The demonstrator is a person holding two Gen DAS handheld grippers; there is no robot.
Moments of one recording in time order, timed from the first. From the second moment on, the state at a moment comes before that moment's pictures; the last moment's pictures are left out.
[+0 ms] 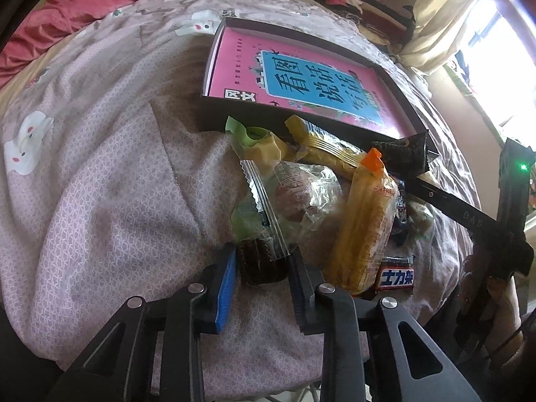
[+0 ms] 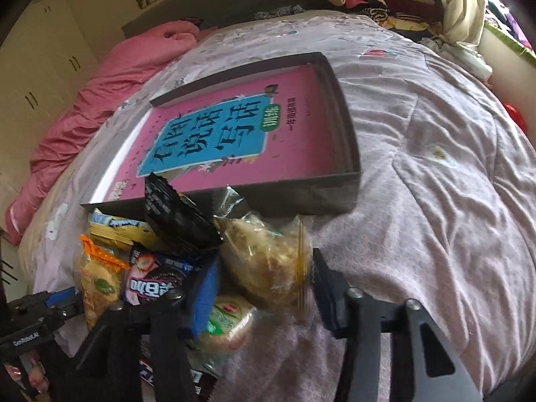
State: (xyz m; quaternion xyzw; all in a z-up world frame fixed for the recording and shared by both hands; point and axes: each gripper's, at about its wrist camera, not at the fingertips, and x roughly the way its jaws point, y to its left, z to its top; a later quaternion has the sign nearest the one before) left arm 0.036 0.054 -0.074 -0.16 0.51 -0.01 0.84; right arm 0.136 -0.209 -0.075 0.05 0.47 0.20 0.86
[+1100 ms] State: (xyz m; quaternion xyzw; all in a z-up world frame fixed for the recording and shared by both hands) left arm 0.036 0.094 -0.029 -0.18 0.46 0.03 0.87; right arm 0.119 -0.275 -0.026 0.10 0.40 0.12 0.90
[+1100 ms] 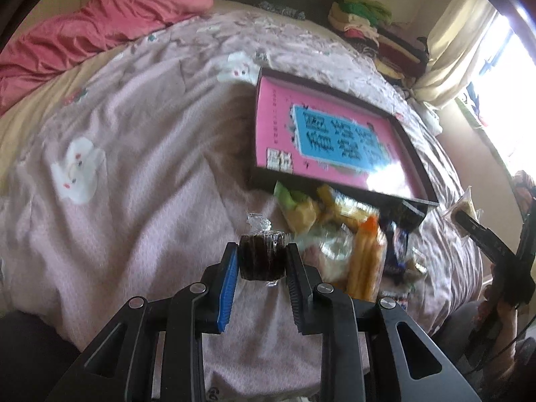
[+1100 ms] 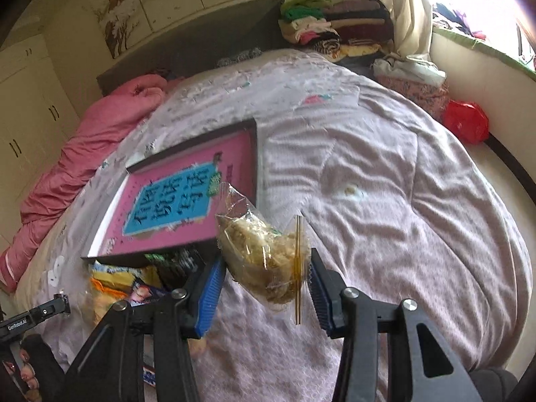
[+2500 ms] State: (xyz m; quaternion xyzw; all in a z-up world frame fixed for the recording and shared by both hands) left arm 0.168 0.054 -0.054 -0.14 0.47 0.01 0.87; right arm 0.203 -0.201 -0.052 0.04 0.43 0.16 0.89
